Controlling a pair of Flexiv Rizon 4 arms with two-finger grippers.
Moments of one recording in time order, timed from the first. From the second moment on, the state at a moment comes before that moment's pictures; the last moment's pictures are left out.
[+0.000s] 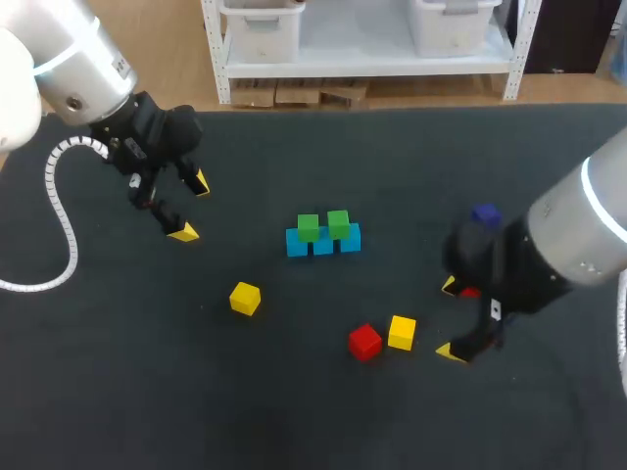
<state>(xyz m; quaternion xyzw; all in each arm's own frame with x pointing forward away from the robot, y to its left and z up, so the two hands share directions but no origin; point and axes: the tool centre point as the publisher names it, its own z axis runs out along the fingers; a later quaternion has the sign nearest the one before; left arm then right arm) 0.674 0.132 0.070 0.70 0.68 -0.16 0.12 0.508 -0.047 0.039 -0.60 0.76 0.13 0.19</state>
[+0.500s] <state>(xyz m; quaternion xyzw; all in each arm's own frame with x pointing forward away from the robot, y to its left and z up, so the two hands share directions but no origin) 0.674 0.132 0.070 0.70 0.68 -0.16 0.12 0.504 -0.023 0.023 -0.60 0.77 0.12 0.18</state>
